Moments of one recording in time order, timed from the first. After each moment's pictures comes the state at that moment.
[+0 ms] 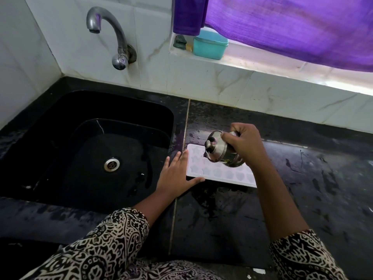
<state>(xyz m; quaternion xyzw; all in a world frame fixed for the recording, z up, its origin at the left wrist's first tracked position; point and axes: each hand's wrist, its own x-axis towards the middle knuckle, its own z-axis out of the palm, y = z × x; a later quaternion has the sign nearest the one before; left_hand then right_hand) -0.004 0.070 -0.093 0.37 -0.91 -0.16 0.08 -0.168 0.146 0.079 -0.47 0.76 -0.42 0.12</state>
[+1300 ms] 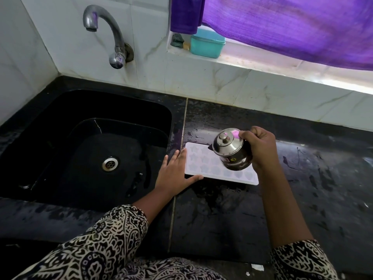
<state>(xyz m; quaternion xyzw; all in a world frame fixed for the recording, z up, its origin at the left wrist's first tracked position) -0.004 0.070 -0.093 0.37 -0.91 -0.16 0.09 -0.185 0.172 0.066 -0.31 0.71 -0.61 0.18</state>
